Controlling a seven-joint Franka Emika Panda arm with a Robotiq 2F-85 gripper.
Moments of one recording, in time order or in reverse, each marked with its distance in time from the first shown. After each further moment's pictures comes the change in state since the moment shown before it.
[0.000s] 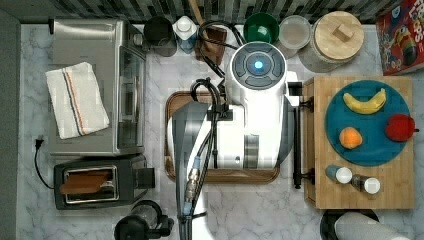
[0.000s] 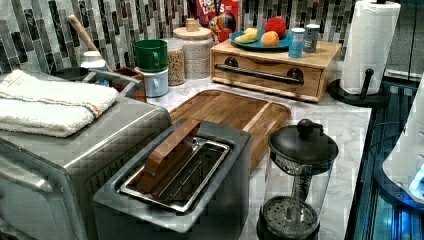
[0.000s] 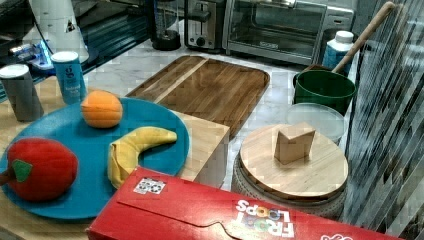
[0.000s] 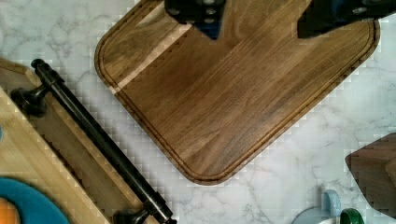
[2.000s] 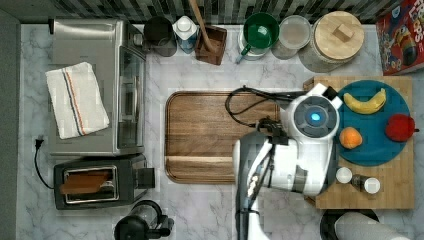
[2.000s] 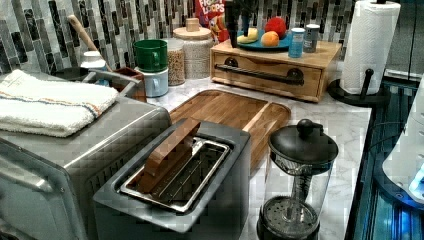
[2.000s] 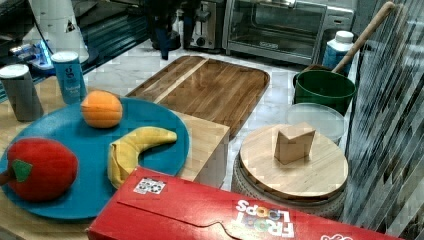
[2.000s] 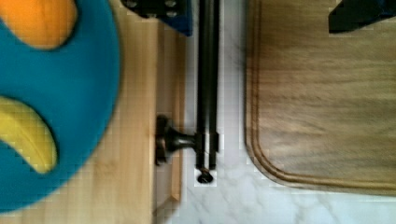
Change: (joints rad) arm -0.142 -0.028 -0.108 -0.336 -0.144 0.403 -0.921
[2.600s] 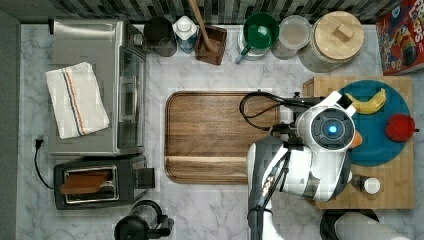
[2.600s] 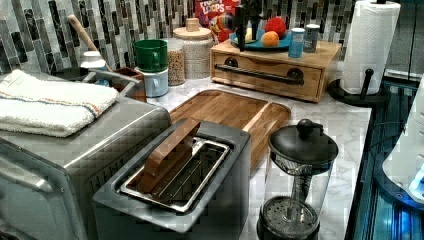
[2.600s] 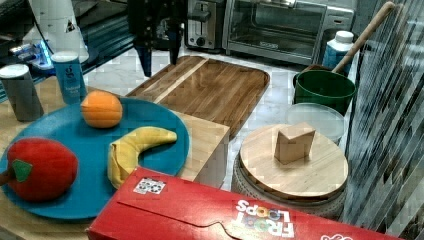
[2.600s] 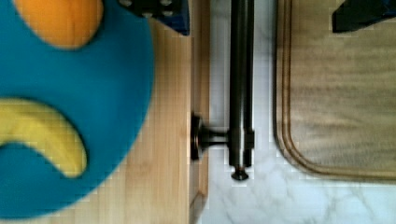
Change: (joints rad) arm -0.037 0.017 -0.018 -0.037 0.005 0.127 -0.026
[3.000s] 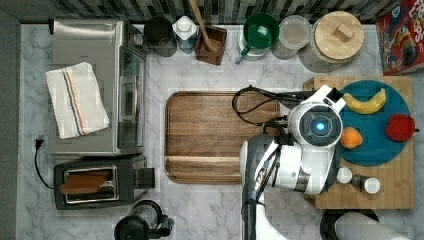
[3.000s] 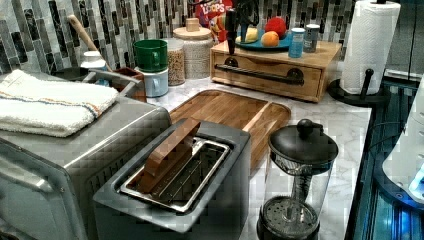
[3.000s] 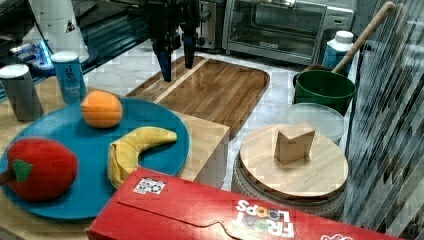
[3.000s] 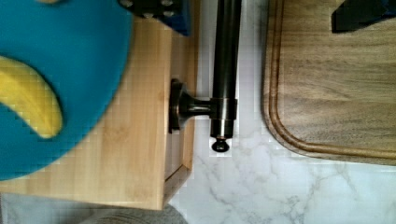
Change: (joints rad) arm -0.001 0.035 0.032 0.000 0.000 0.064 0.000
